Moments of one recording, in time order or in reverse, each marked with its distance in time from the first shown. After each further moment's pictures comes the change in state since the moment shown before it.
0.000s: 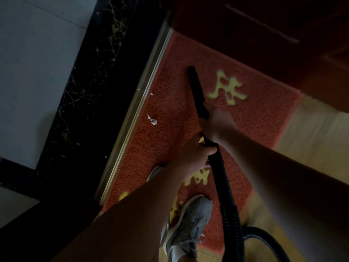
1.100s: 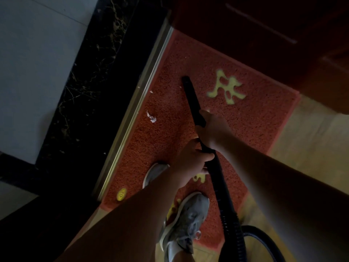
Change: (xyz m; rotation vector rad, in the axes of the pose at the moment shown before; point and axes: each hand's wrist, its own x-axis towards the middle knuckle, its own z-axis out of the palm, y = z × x) left_hand -0.007 -0.020 0.003 -0.068 0.026 -0.071; right_hand -0.010 0.013 0.019 0.022 -0.081 0.024
